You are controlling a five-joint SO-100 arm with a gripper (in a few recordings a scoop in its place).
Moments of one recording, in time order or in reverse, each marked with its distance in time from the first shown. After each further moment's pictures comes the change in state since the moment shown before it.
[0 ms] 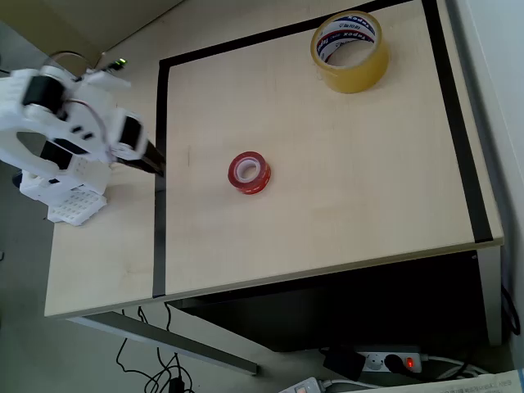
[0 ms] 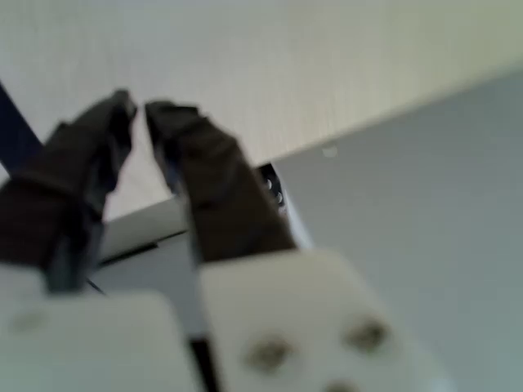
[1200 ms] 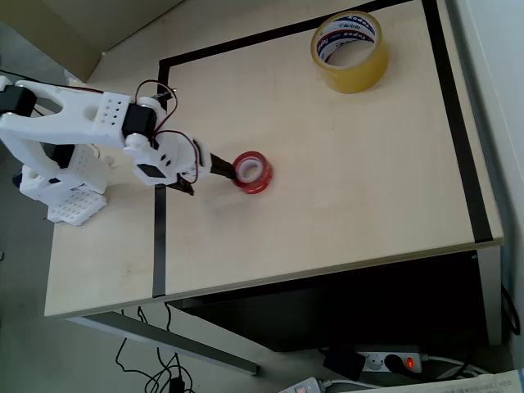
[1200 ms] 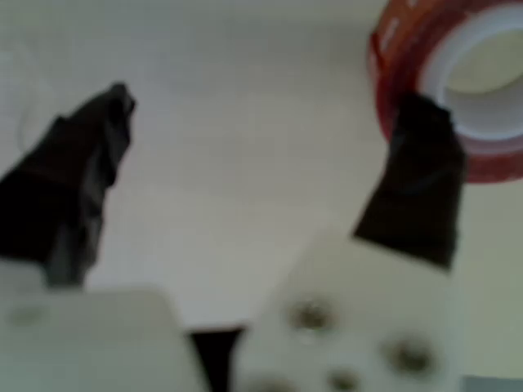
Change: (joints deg) arm -2.5 -34.9 -9.4 -6.2 -12.0
